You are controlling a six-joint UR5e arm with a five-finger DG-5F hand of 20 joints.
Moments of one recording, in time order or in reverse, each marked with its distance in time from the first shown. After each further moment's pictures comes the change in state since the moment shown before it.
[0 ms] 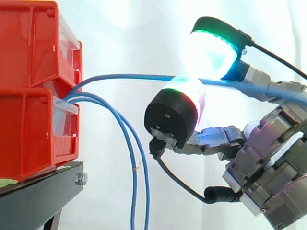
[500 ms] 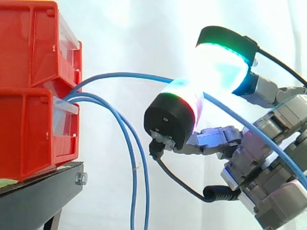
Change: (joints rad) arm -0.007 0.000 0.001 -0.001 0.000 -0.017
